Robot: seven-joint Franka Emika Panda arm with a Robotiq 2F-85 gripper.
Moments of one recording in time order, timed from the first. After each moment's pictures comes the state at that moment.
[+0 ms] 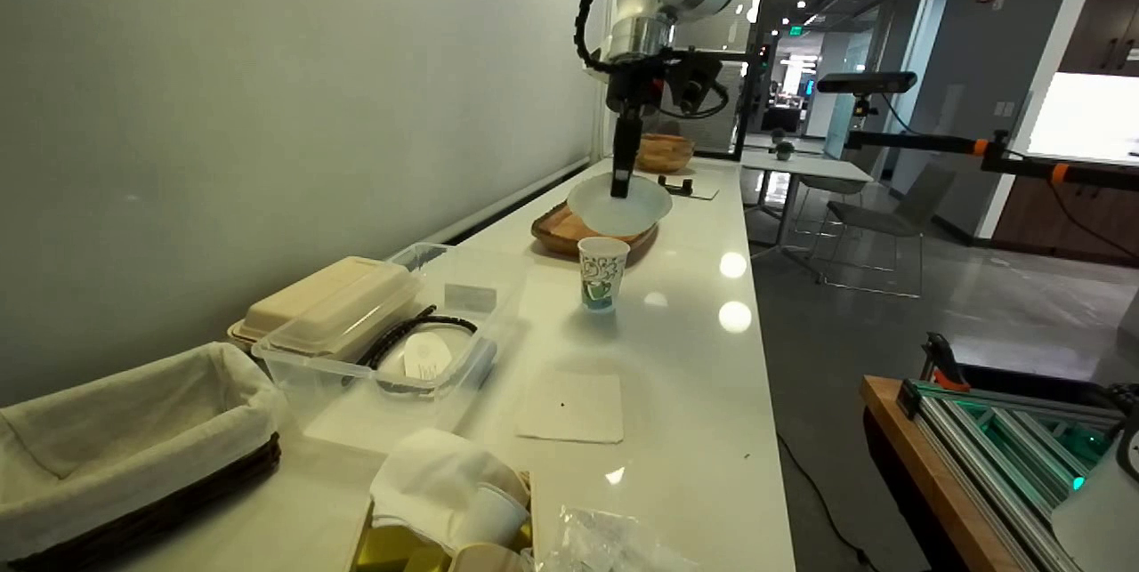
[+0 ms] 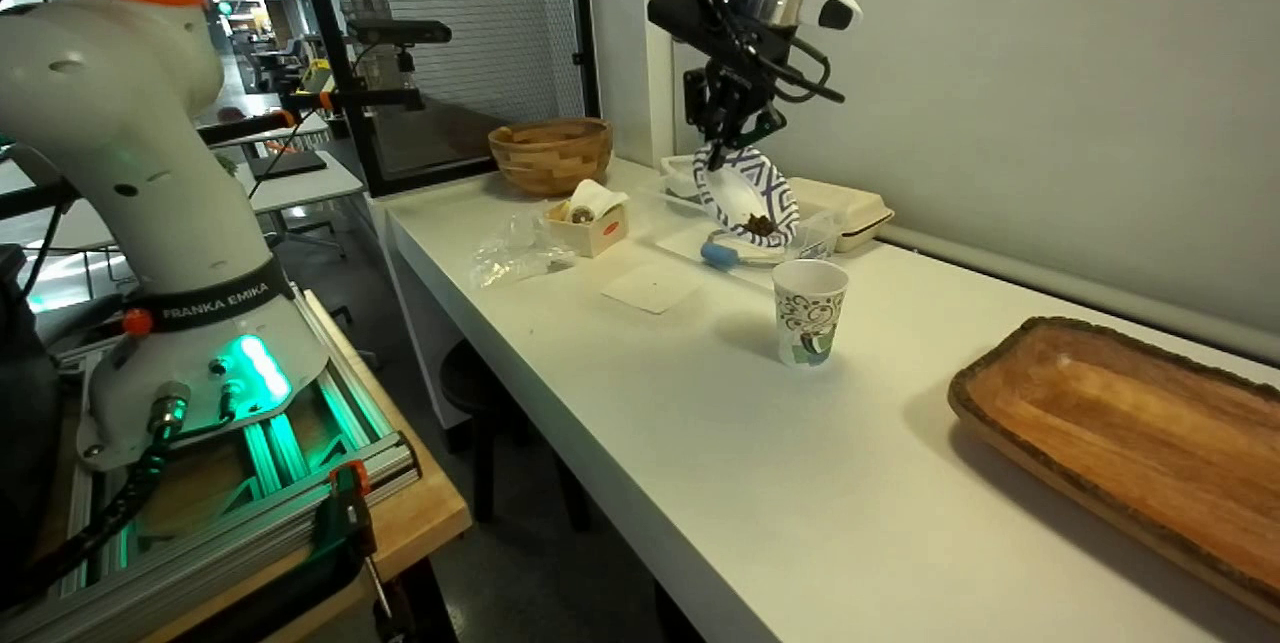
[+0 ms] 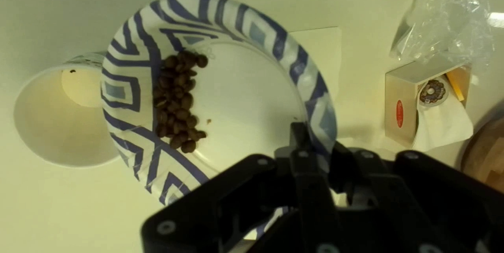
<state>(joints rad) -0.39 0.25 -0.29 -1.90 0.40 1.89 -0.95</state>
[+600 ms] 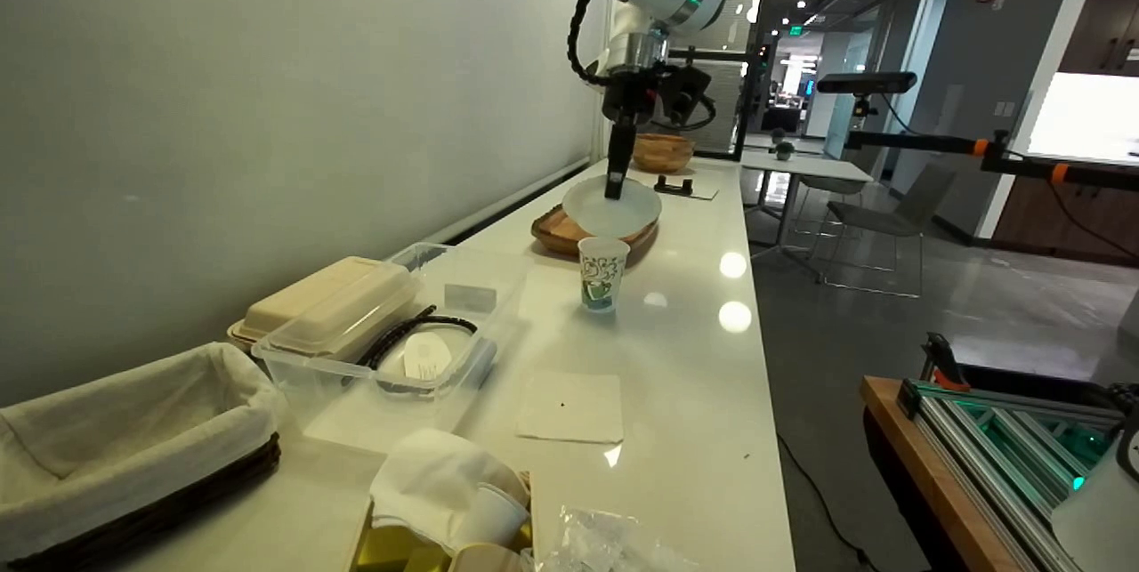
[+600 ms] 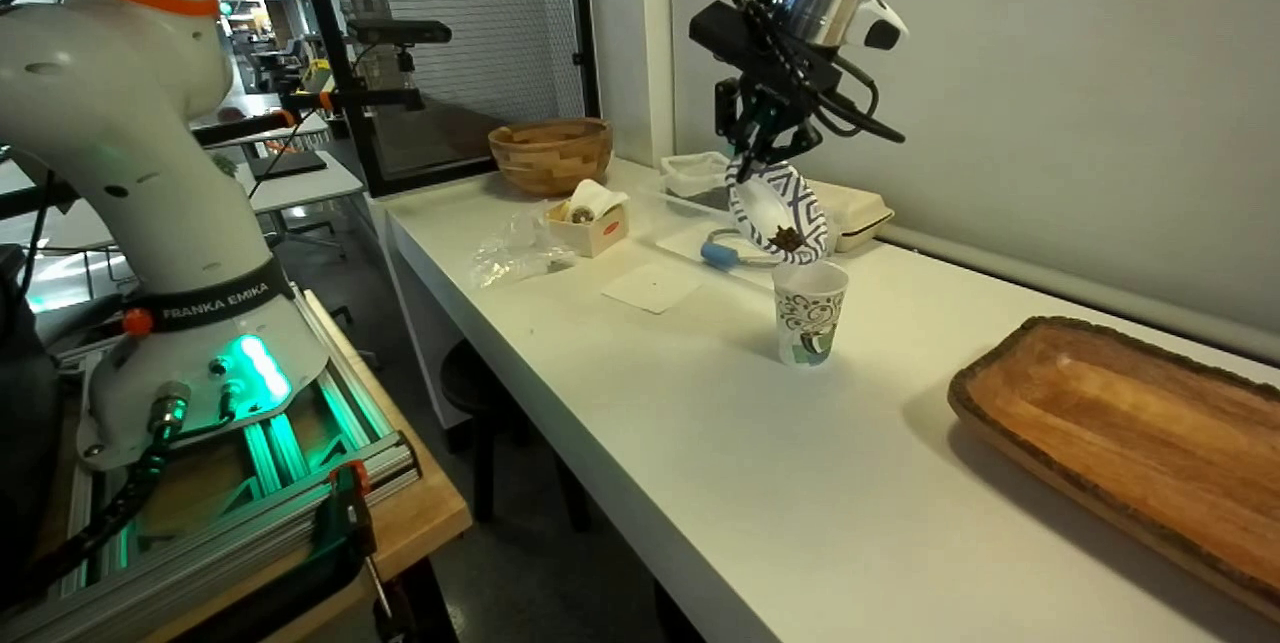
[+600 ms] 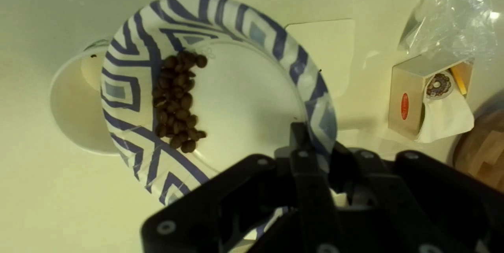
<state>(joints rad) -0.48 0.37 -0.26 -1.76 0.45 1.82 -1.04</state>
